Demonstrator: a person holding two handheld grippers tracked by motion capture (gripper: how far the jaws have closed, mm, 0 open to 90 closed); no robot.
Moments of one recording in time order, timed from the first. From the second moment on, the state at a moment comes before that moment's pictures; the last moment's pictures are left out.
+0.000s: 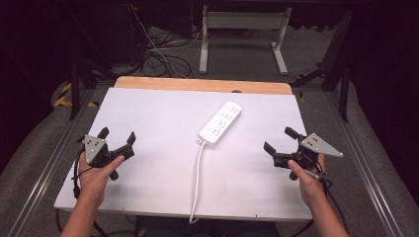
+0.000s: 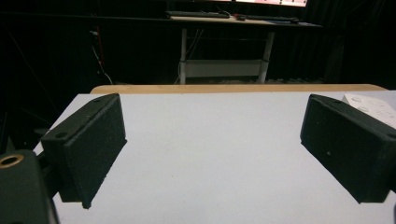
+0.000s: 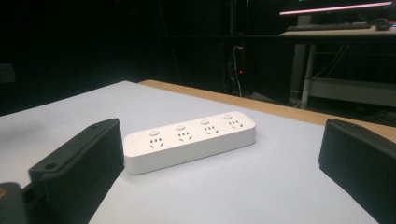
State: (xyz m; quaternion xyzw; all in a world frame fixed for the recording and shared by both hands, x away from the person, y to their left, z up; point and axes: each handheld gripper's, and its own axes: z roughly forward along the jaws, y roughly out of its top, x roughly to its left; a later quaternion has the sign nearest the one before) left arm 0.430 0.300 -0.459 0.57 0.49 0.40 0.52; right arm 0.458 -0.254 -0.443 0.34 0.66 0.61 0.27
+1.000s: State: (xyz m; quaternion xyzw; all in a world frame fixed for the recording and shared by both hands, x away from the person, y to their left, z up) left arm 0.430 0.299 -0.460 0.57 0.49 0.40 0.52; right arm 0.456 -0.253 -0.446 0.34 0.66 0.61 0.26
